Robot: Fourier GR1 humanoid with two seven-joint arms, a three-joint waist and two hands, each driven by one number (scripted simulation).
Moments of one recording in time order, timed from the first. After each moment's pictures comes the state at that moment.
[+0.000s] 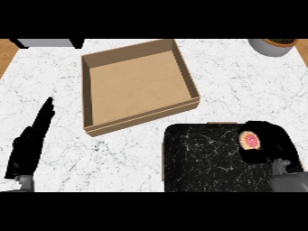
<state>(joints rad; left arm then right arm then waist) 0.03 0.21 0.03 -1.58 -0.16 0.06 0.10 -0.10 -0.31 0.14 -1.49 0.73 0.22 0.56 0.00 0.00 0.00</state>
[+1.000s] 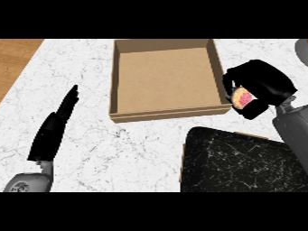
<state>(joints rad) -0.09 0.17 -0.05 -1.56 -0.19 0.01 0.08 -0.59 -0.52 0.29 -1.32 0.82 0.27 -0.17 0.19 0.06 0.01</state>
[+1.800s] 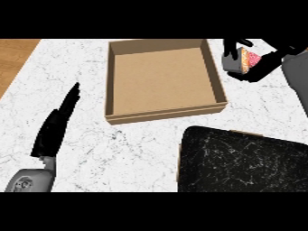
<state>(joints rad) -0.12 0.17 -0.04 -1.52 -0.20 0.02 0.10 -0.96 -0.49 0.12 -0.90 0.44 0.42 -0.78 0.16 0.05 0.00</state>
